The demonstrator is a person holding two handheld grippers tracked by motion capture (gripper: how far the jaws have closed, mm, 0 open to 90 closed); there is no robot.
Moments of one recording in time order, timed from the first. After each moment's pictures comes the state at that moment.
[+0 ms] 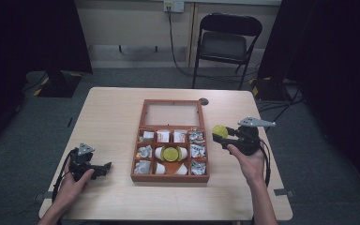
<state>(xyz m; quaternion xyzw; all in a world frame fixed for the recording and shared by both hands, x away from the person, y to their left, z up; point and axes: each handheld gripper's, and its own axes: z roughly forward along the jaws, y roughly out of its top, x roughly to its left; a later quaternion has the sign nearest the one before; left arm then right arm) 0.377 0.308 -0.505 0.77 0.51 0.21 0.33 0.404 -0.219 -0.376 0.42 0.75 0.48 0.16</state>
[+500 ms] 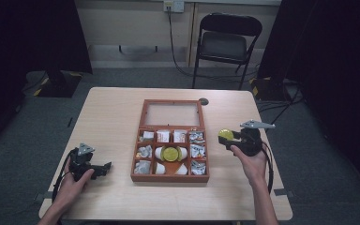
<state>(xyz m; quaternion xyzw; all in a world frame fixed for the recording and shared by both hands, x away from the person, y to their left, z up) 0.377 0.308 -0.505 0.77 0.51 0.21 0.33 0.417 -0.236 -0.405 0.46 0.75 0.44 0.17</state>
